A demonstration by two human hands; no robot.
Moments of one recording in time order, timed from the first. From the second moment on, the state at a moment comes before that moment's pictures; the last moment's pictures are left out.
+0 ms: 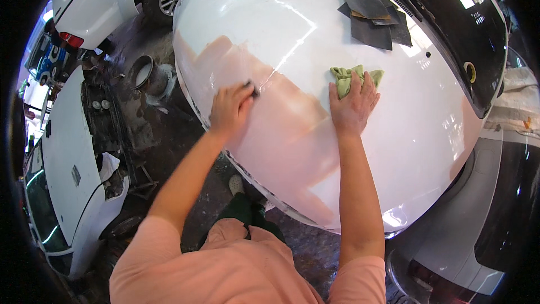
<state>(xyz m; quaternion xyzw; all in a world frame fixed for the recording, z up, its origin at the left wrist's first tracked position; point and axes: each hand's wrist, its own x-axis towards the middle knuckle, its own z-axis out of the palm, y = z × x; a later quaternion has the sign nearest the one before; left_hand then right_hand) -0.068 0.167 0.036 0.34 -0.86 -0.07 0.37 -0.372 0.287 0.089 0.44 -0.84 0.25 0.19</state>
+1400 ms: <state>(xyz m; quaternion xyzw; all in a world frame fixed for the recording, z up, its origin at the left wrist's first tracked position) -0.037 0.028 0.055 0.37 -0.84 -0.03 0.40 -0.353 0.267 0.082 0.47 -0.81 0.29 0.18</state>
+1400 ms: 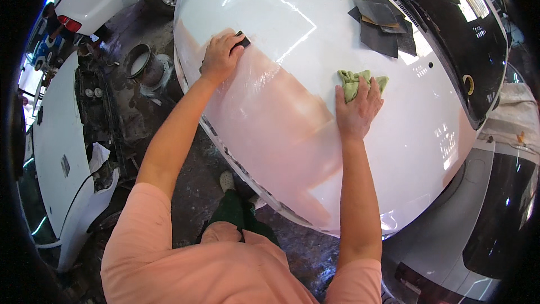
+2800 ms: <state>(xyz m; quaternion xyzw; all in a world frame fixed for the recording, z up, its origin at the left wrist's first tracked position) -0.073 0.218 0.036 0.33 -0.88 -0.07 0.34 -0.372 0.285 0.087 0.45 -0.84 0.27 0.17</state>
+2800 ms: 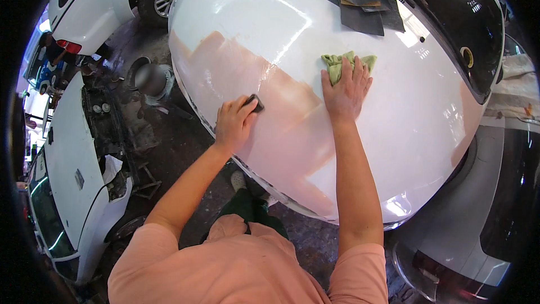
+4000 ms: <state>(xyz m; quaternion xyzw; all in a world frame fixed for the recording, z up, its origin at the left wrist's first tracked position) 0.380 0.303 -0.048 0.65 -0.69 -0.29 0.16 -0.107 0.115 0.048 0.62 -0.72 0.26 0.19</state>
